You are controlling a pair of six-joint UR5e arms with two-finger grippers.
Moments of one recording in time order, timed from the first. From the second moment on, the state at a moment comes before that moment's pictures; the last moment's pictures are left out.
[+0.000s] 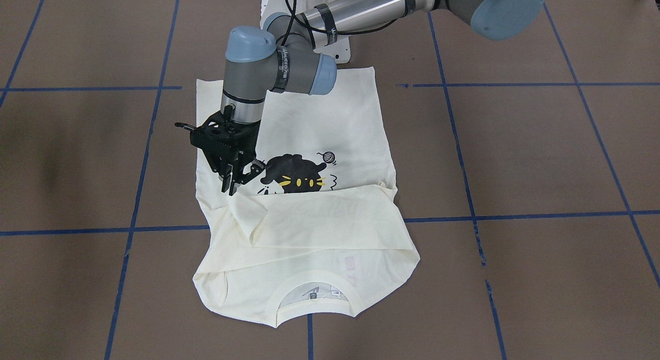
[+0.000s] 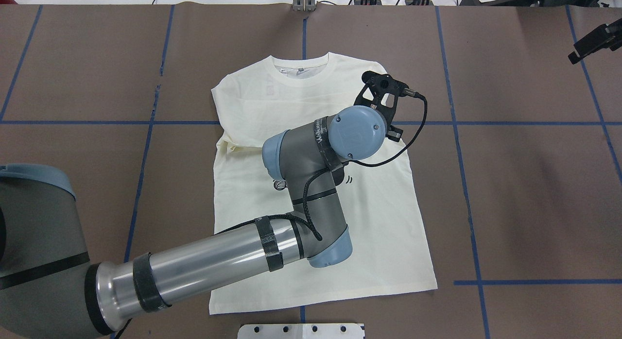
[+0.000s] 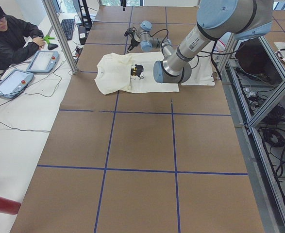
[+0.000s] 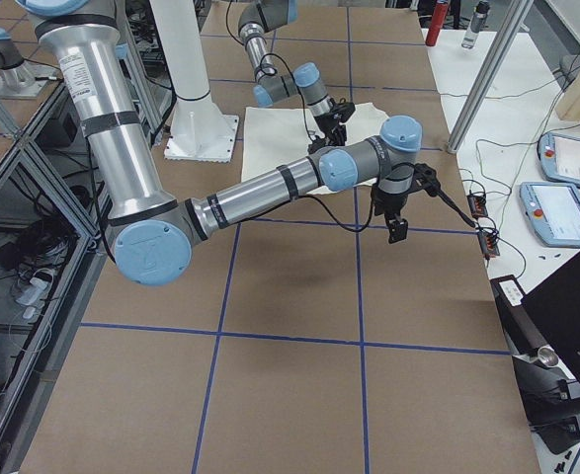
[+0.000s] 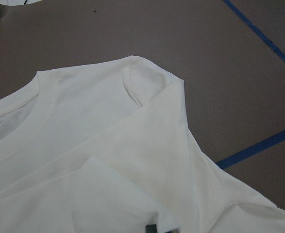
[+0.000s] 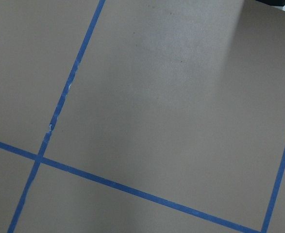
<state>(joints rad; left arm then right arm) -0.43 -2.72 -1.05 -2.17 -1.44 -0.89 1.34 -1.27 1.68 -1.61 2.27 0.09</state>
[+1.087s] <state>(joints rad) -0.72 -2.34 -1.53 -1.90 -1.82 -0.62 1.11 -1.12 1.70 -1.47 2.18 0.49</state>
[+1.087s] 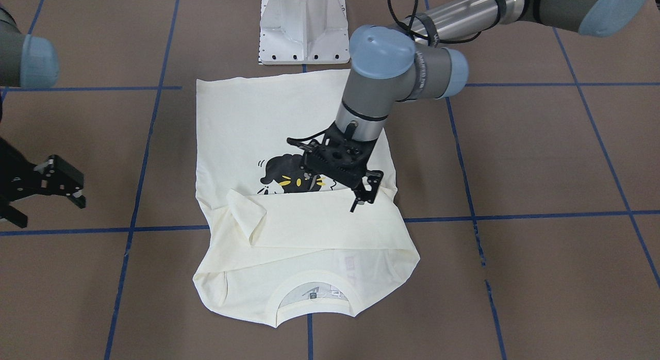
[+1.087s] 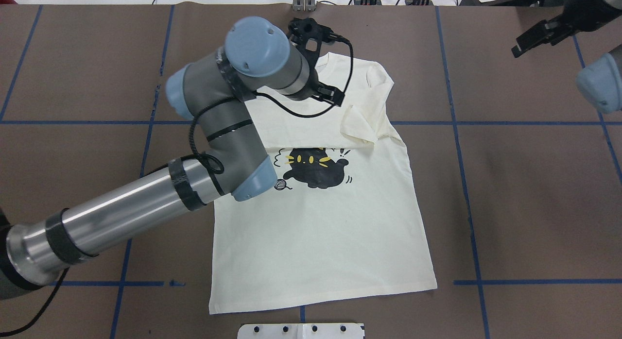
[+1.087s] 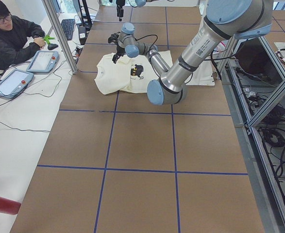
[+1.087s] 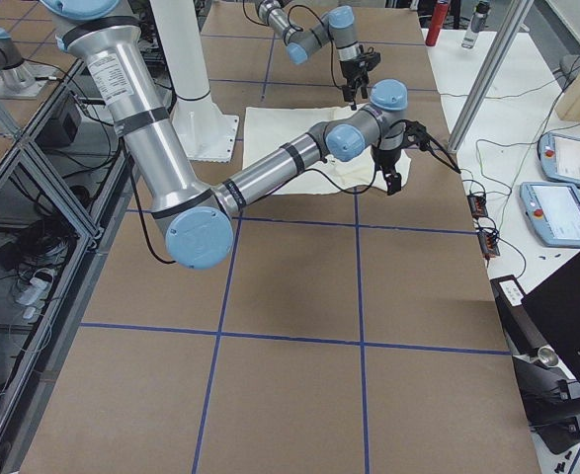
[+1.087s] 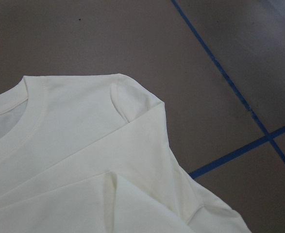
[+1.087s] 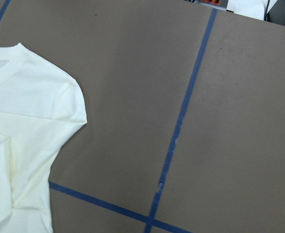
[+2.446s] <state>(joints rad) -0.87 -1.93 -1.84 -1.89 -1.96 -0.52 0.57 -0.60 1.28 -1.66 1.54 0.89</state>
